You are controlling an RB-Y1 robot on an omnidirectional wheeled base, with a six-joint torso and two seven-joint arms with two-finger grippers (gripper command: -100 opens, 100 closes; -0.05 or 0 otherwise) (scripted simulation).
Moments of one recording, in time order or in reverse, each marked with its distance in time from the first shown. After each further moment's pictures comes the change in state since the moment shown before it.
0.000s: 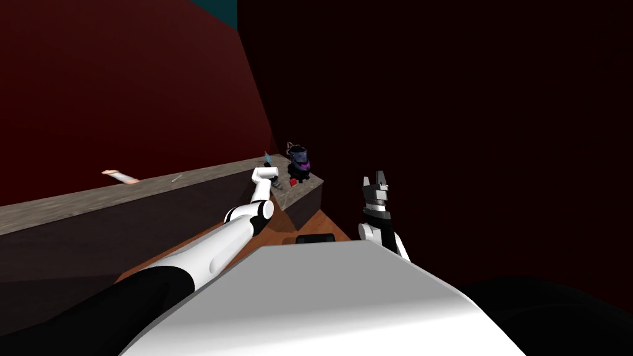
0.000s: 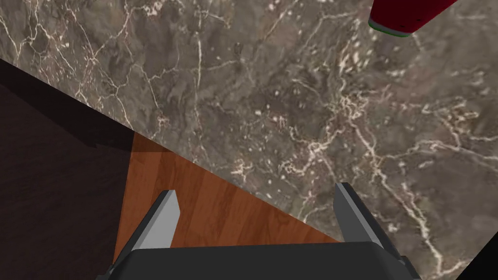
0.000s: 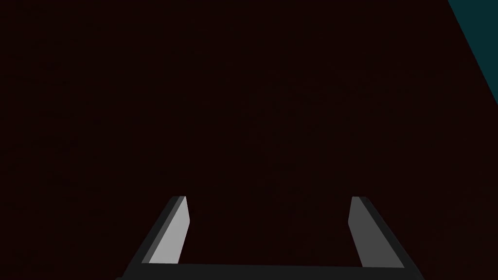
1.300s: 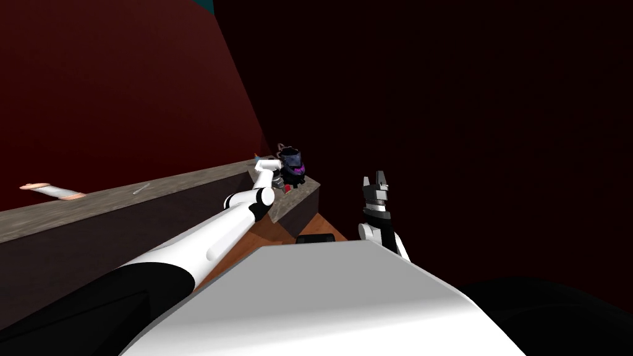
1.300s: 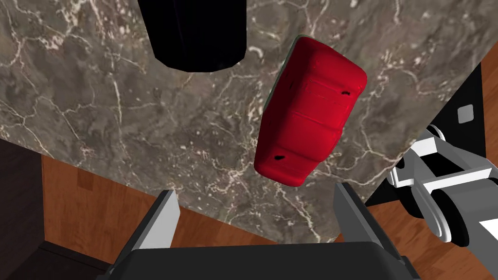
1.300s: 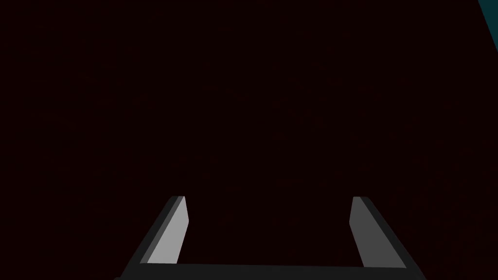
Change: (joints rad) left arm -0.224 0.027 0.045 0.277 -0.039 0.300 0.151; right arm 0.000 0.000 0.000 0.000 0.000 0.000 0.000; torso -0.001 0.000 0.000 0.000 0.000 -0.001
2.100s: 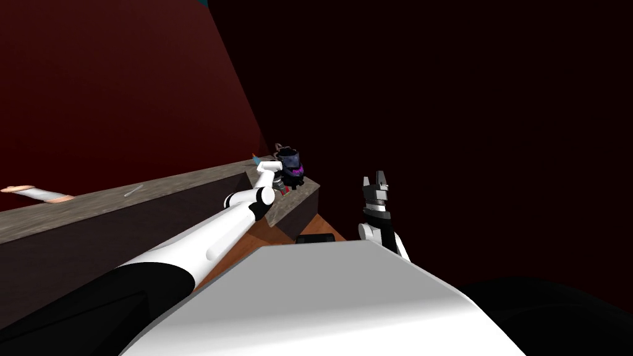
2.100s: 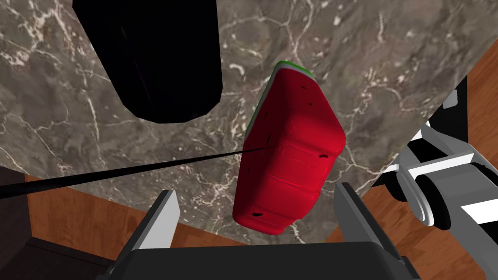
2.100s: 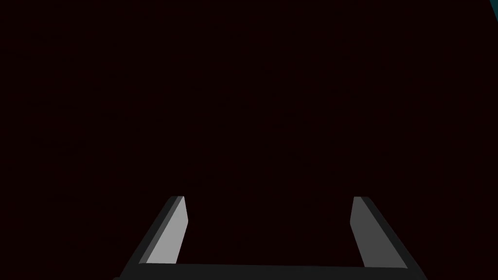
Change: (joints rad) left arm -0.013 -0.002 0.006 0.073 -0.001 0.008 0.020; right arm 0.000 0.000 0.000 0.000 0.000 0.000 0.000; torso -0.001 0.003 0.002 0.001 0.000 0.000
